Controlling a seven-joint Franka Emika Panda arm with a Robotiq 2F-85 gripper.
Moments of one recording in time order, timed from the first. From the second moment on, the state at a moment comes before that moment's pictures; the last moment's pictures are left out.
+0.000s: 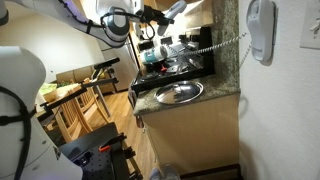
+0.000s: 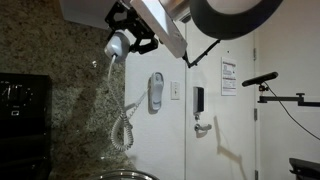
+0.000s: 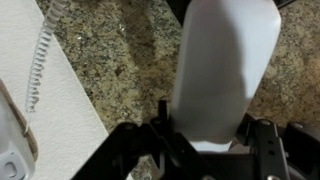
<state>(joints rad) 1.84 0.70 -1.43 -2.29 0.49 3.44 0.87</state>
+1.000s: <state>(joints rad) 1.70 0.67 -1.31 -2.33 0.67 3.46 0.79</state>
